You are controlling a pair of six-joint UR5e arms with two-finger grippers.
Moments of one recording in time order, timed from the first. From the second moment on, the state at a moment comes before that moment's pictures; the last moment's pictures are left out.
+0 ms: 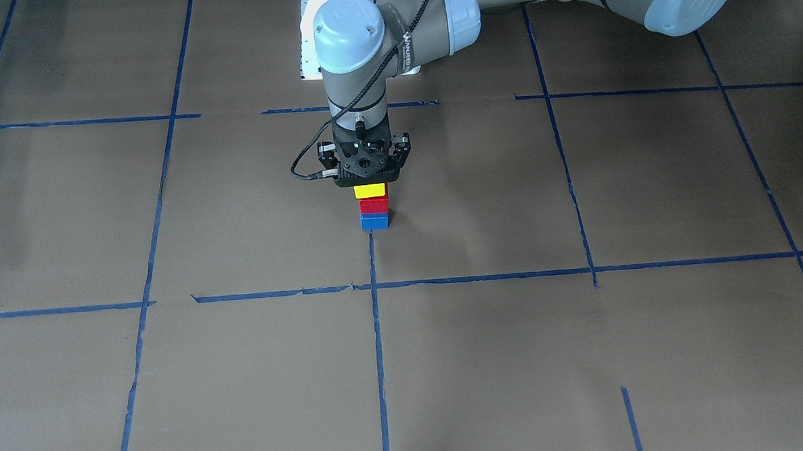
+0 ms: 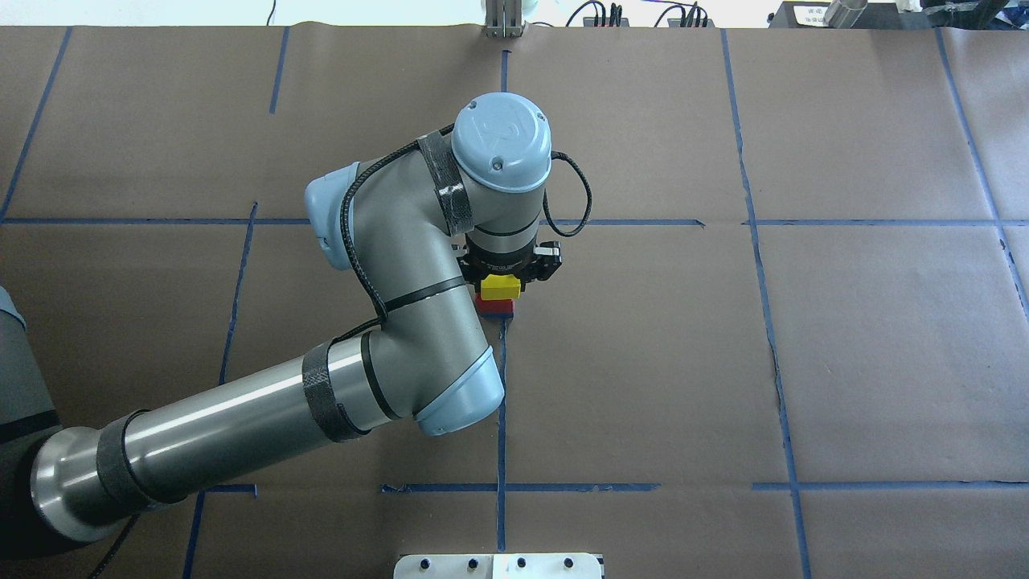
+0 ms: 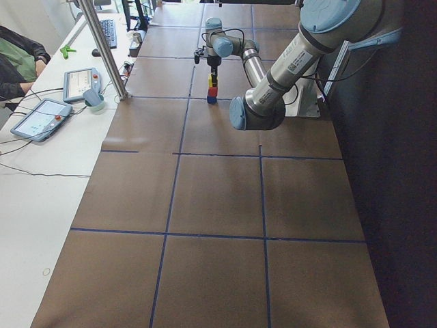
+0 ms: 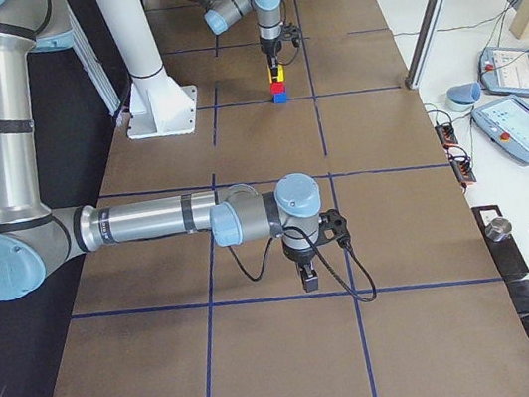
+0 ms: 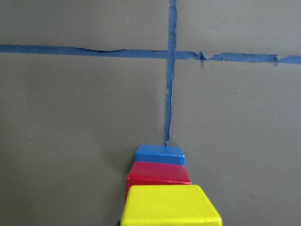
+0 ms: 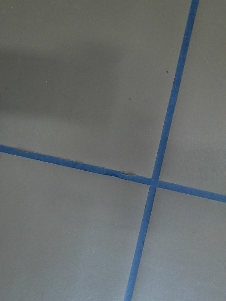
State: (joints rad) left arm -0.53 -2.55 -1.49 -1.40 -1.91 -1.22; right arm 1.48 -1.70 1.72 -1.49 2.30 -0.07
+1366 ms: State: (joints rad) left arm -0.55 -2.53 -1.48 -1.44 -1.92 -1.19; right arm 1.48 -1.70 1.72 -1.49 2.30 -0.07
